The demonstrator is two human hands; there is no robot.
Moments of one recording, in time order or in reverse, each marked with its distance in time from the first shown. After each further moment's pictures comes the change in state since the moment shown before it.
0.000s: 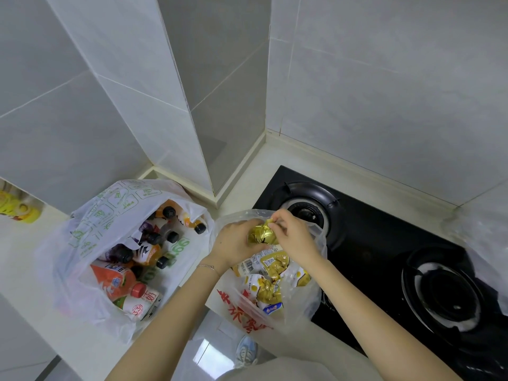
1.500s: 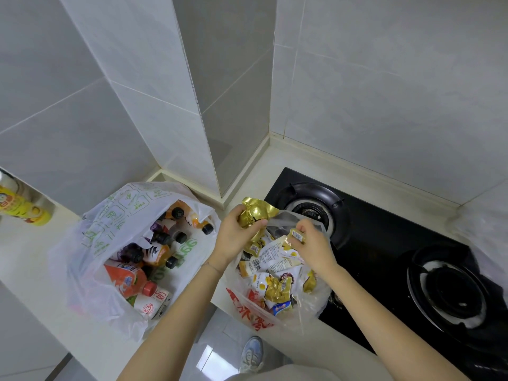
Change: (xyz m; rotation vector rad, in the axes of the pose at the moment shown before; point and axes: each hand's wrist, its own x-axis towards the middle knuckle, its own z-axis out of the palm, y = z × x) left_hand -0.014 0.017 -0.028 -0.638 0.280 -0.243; right_hand -0.019 0.034 -0.001 -0.212 0.030 0.178
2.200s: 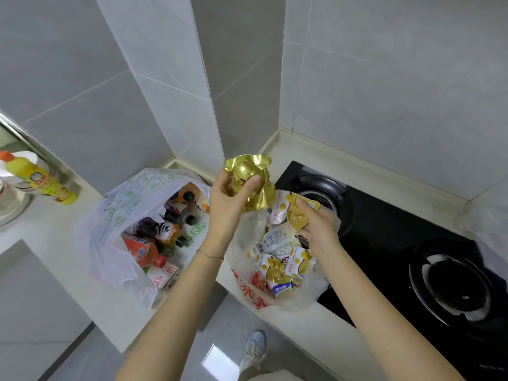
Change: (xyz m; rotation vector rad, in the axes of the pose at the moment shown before) left_hand -0.056 0.081 -0.018 -0.427 0.248 0.168; right_hand -0.034 -0.058 -0.033 1.218 0.081 0.438
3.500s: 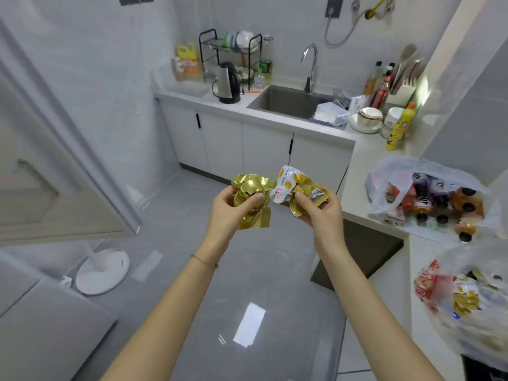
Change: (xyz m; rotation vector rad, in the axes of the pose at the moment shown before) left_hand -0.590 0.111 -0.076 0.146 1.357 0.010; right_hand -0.442 0.128 -0.009 -0.467 -1.382 -0.027
